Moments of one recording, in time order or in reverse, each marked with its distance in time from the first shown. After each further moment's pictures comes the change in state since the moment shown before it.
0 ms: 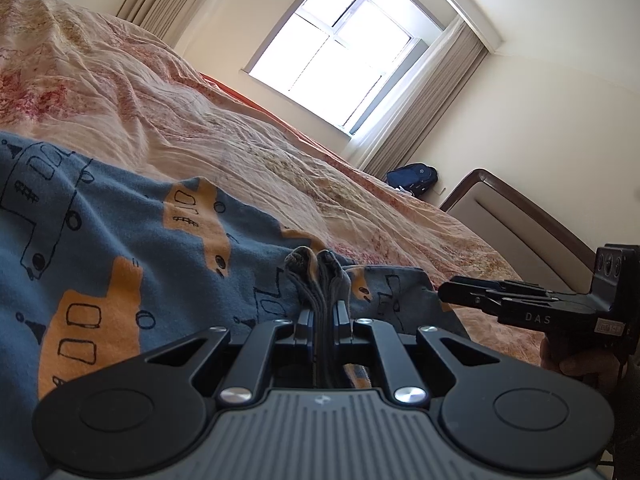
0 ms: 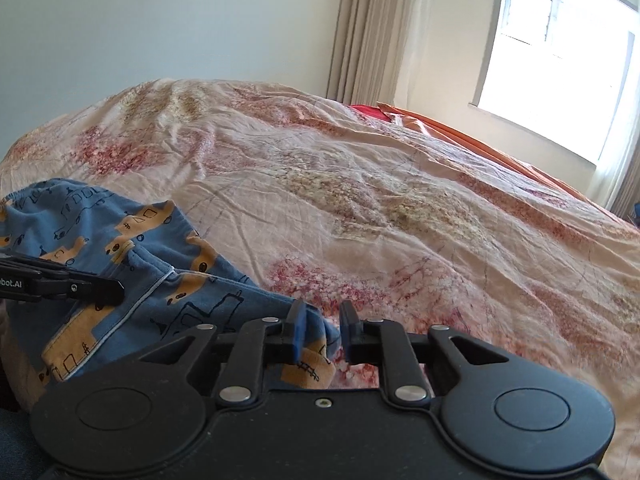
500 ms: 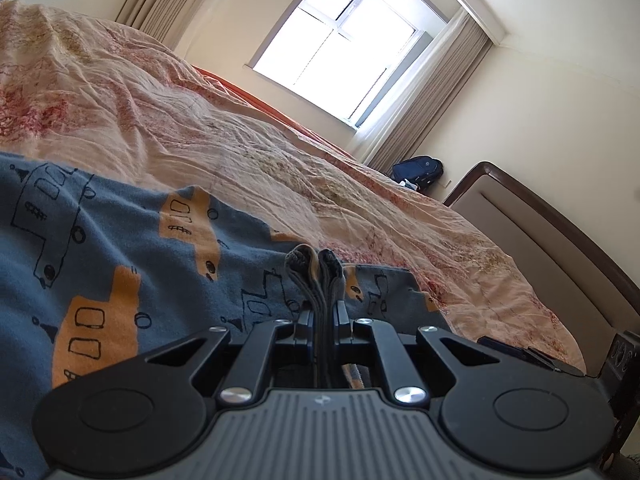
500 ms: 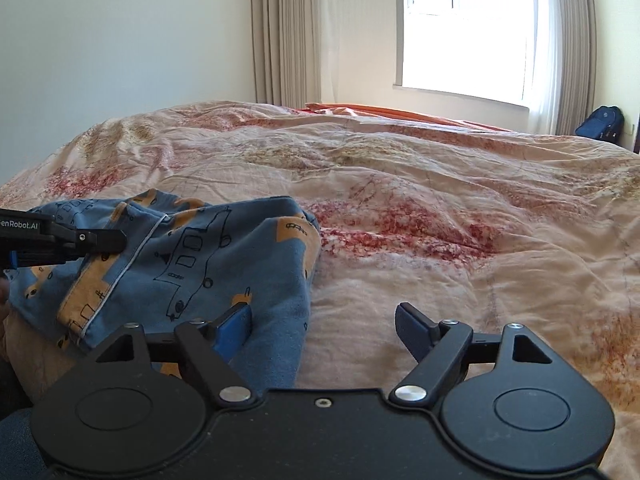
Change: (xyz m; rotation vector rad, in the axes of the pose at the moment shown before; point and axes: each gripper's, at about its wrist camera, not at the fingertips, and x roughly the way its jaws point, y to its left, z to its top) left arm -0.016 -0.018 0.012 0.014 0.029 0.026; right arm -0.046 0.023 -0.082 0.231 -0.066 -0.133
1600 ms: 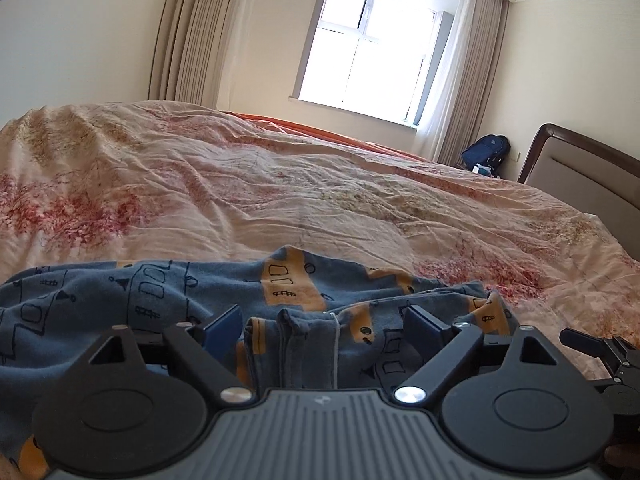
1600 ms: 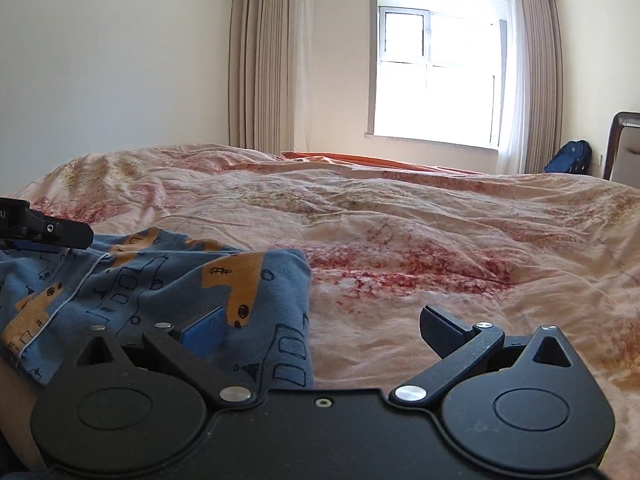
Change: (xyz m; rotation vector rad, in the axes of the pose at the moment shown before) left arm -0.007 -0.006 0.020 0.222 -0.029 0.331; right arm 0.017 0.048 -0.011 0.018 -0.144 -0.105
